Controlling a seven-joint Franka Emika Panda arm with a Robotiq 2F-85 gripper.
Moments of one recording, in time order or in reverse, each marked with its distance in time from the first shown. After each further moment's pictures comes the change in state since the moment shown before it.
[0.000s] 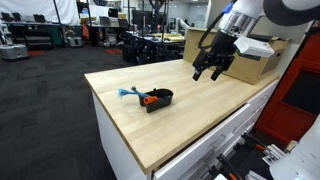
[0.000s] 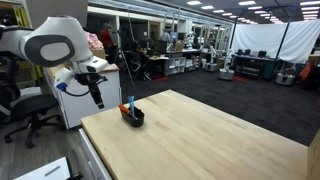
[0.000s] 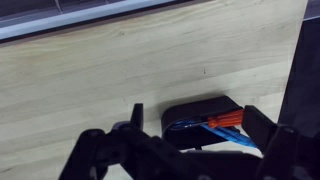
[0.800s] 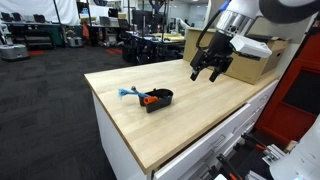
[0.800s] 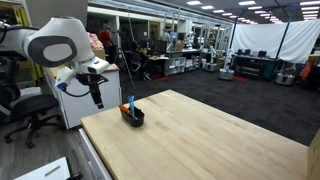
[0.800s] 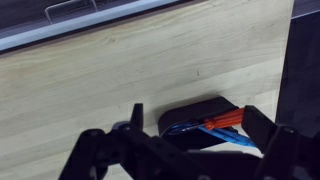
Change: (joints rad) arm 0.001 0.032 -0.005 0.016 0.044 0.001 0.025
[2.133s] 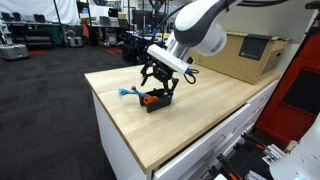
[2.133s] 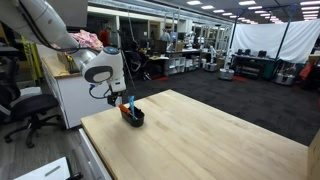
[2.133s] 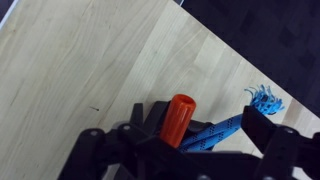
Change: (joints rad) arm 0.069 0.704 0.007 0.349 0.295 0.407 0.570
